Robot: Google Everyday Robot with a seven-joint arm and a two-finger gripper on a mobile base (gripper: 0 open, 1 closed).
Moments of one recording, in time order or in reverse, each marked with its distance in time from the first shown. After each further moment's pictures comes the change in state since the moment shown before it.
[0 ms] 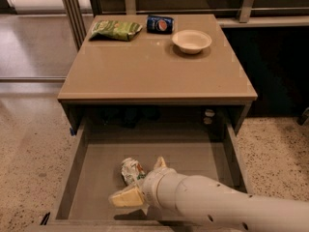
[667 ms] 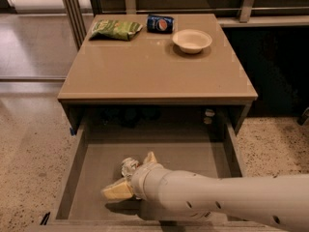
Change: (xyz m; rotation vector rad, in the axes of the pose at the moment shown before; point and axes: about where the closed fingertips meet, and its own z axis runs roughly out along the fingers) arm -0.008 -0.003 0.046 0.026 -0.022 -0.036
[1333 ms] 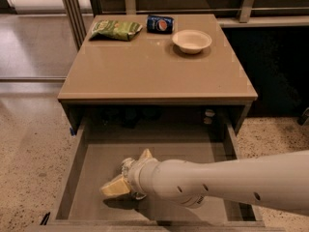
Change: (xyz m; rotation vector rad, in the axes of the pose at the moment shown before) arm -0.001 0.001 0.022 -0.034 0.061 -0.040
